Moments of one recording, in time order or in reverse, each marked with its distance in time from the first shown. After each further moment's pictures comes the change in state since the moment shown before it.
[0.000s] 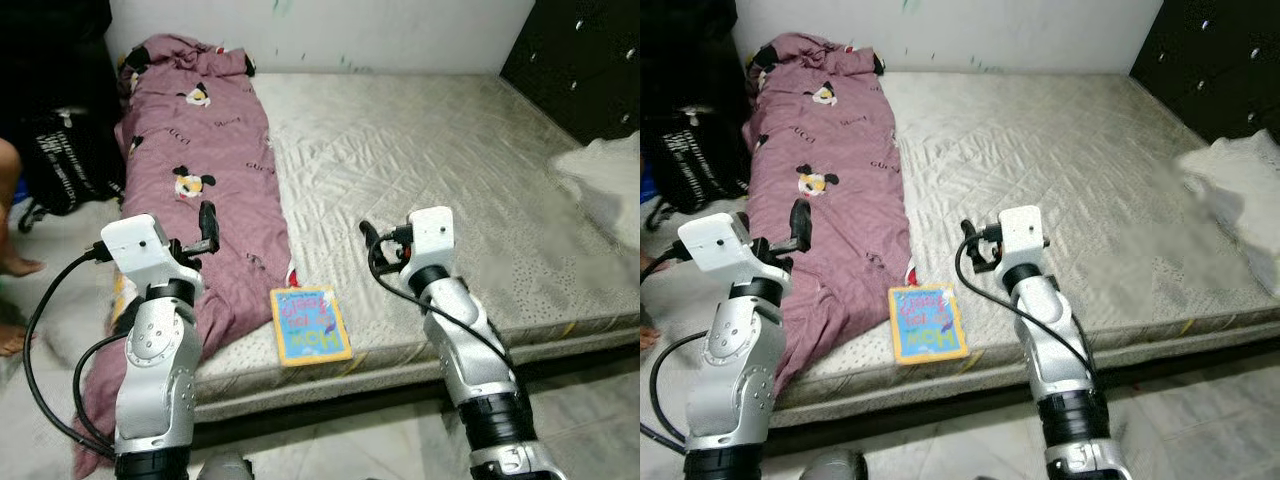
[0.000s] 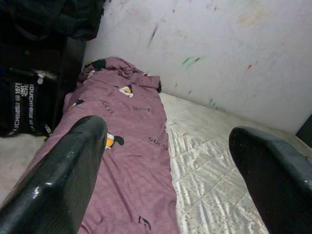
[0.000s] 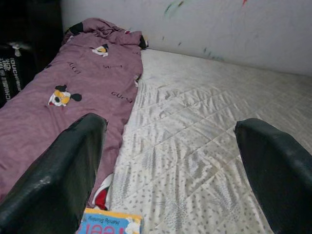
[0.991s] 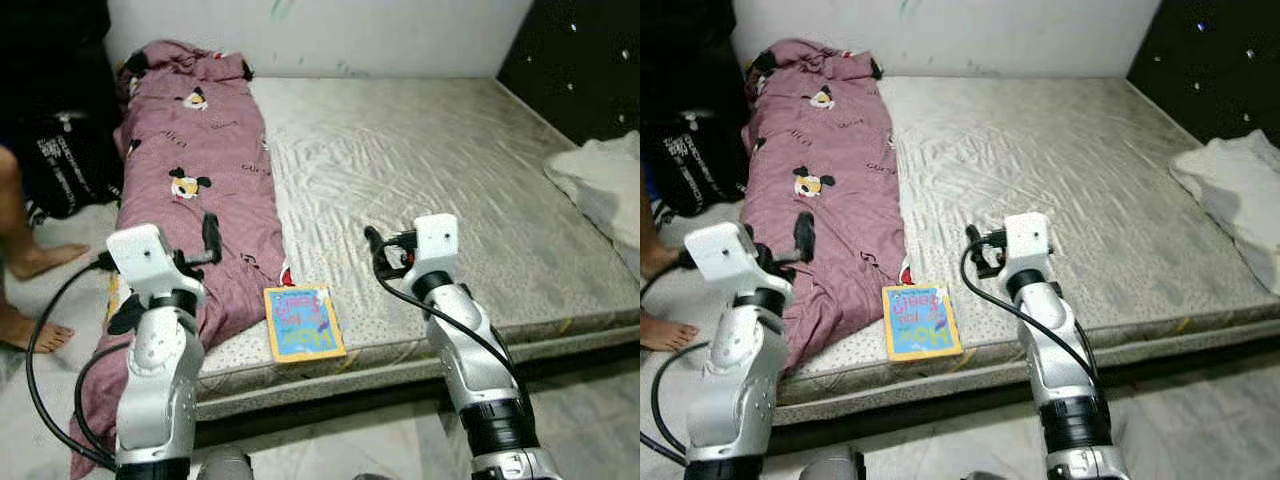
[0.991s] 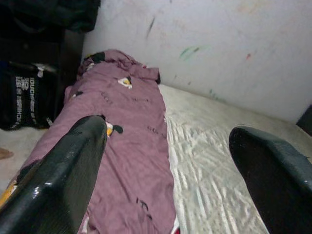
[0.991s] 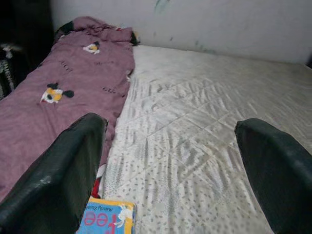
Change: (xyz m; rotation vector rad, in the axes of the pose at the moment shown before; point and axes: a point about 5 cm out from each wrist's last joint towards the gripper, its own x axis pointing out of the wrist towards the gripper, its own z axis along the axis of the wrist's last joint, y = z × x) left arm -0.008 0.002 -0.010 0.014 0.050 0.005; right arm -0.007 -0.006 -0.009 0.035 0.028 -0.045
